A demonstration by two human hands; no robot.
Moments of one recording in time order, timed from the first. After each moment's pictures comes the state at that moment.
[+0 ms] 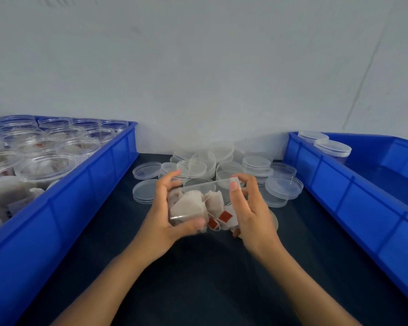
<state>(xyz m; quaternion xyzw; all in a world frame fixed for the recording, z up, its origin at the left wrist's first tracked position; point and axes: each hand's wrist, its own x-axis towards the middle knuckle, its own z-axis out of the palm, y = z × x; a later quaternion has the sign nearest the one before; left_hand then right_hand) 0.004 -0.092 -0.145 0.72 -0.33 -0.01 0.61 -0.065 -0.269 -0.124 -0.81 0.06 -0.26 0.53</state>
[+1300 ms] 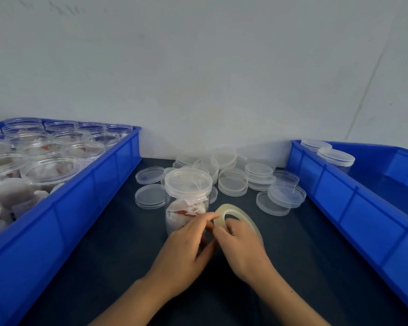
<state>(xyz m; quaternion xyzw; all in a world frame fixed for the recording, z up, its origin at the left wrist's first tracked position) -0.024 -0.115 -0.162 0.81 -0.41 0.13 0.41 -0.066 -0.253 -0.138 -0.89 0.11 -0.12 0.43</state>
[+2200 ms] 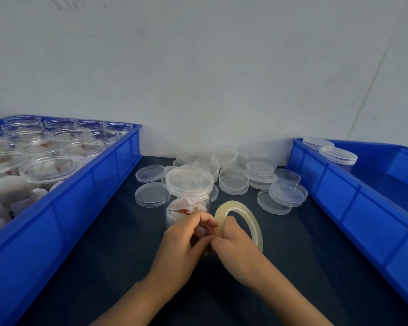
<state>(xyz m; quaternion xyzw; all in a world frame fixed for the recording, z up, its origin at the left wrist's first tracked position) -0.025 -0.116 -0.161 0.75 -0.36 0.11 0.54 -0.075 -0.243 -0.125 -0.87 0.08 0.00 0.49</state>
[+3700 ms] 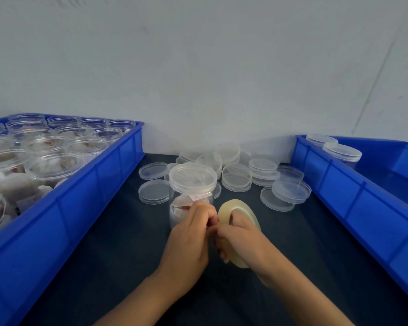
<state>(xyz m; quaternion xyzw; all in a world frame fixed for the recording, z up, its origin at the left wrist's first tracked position) -0.033 -0.121 -0.153 0.76 -0.40 0.24 0.44 -0.082 -0.241 -0.105 -0.80 0.11 0.04 0.59</state>
